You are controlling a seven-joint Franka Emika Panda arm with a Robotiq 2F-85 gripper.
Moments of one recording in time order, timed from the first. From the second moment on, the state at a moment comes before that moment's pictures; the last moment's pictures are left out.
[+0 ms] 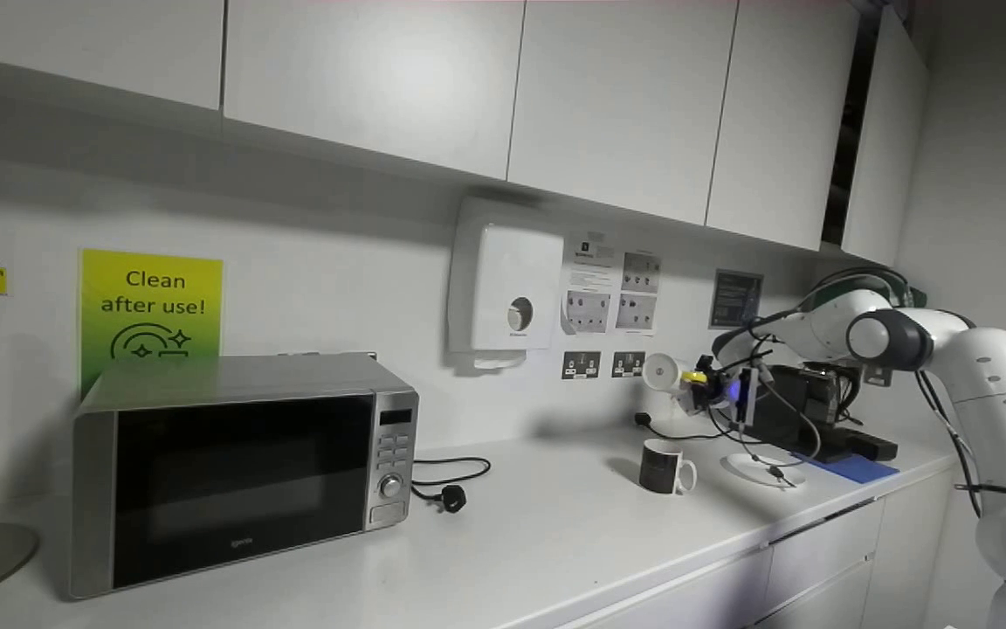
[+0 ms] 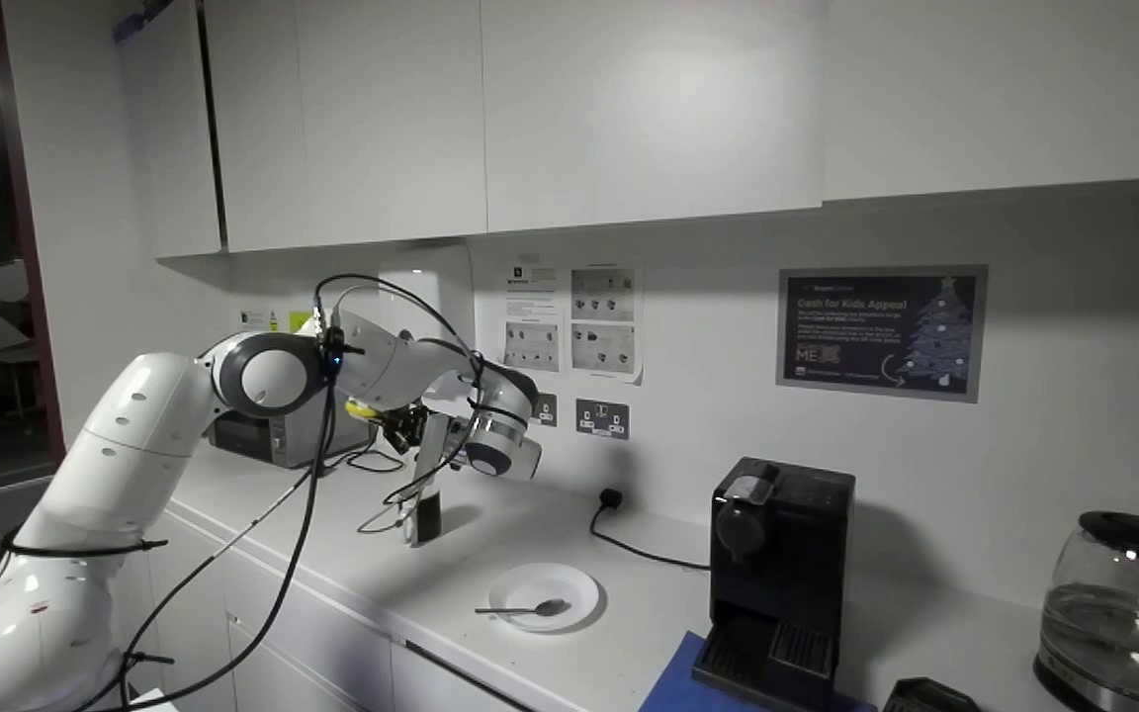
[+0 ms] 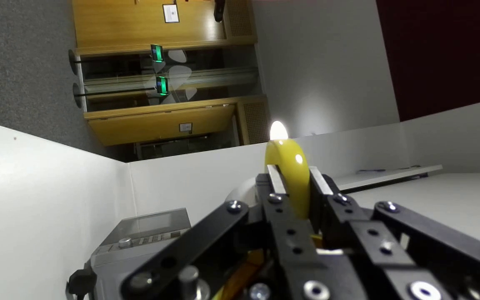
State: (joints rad) arm -0.19 0.51 -0.08 -1.70 1.37 0.82 -0.58
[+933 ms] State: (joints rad) arm -0.19 0.52 -0.08 -1.70 1.37 0.82 -0.57
